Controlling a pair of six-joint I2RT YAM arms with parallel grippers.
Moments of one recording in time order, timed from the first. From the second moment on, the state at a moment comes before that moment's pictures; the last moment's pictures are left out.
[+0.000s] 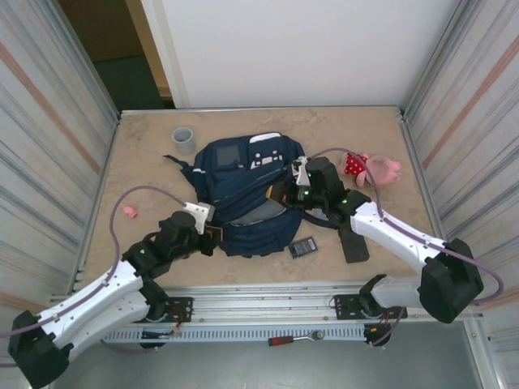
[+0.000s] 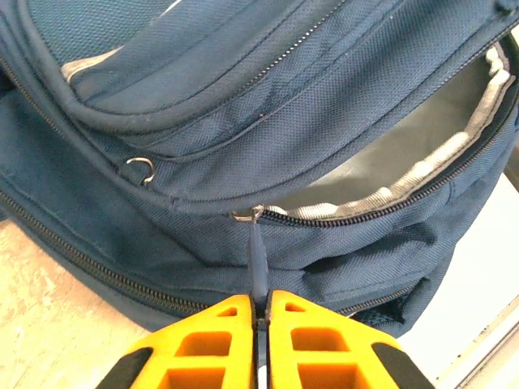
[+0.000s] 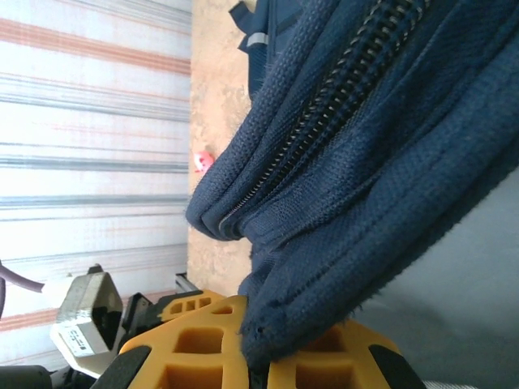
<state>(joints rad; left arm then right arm) -0.74 0.73 0.44 -0.37 0.03 -0.43 0.65 1.27 0.87 -0.14 -0.42 1.04</state>
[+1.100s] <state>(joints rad) -0.58 0.67 0.45 -0.47 -0.10 -0.39 0.77 1.35 0.99 -0.22 -0.28 1.03</state>
